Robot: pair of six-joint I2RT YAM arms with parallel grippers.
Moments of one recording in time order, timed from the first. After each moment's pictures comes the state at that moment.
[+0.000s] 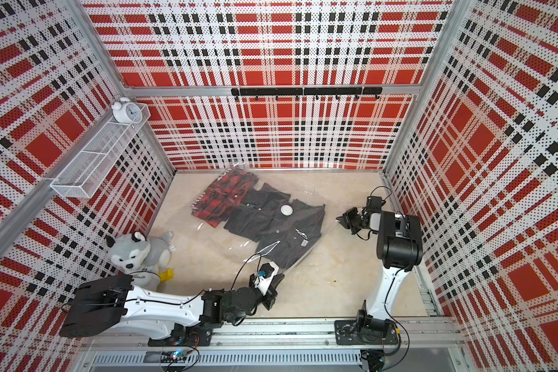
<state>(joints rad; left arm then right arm) -1.43 1.28 0.39 0.53 -0.56 -0.31 -0.21 1.98 1.05 -0.05 -0.71 0.97</state>
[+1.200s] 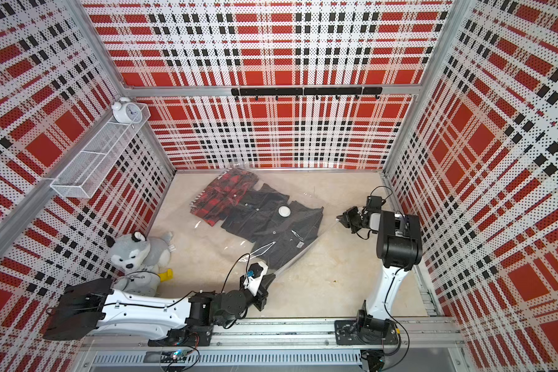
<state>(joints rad) -1.46 1.13 0.34 0.40 -0.64 -0.38 -0.21 1.99 1.06 -0.01 -0.69 1.00</state>
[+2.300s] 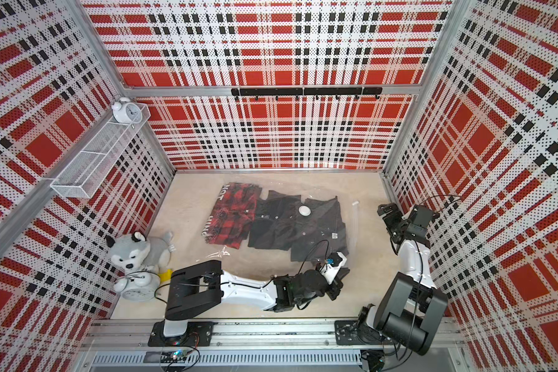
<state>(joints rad) -1.39 2.03 1.18 0.67 -0.27 -0.28 -0.53 1.30 0.80 -0.17 -0.45 0.71</state>
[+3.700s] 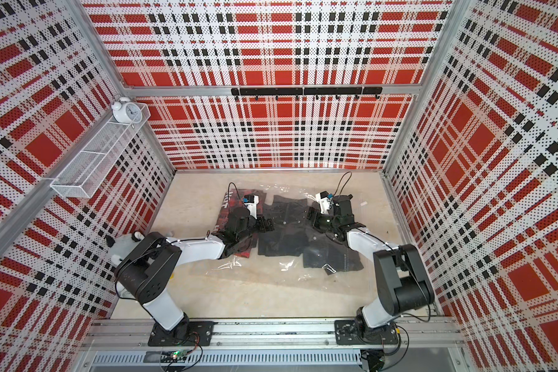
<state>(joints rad) -0.58 1.74 0.80 0.53 0.06 -0.58 0.23 1.59 0.80 0.20 -0.76 0.71</state>
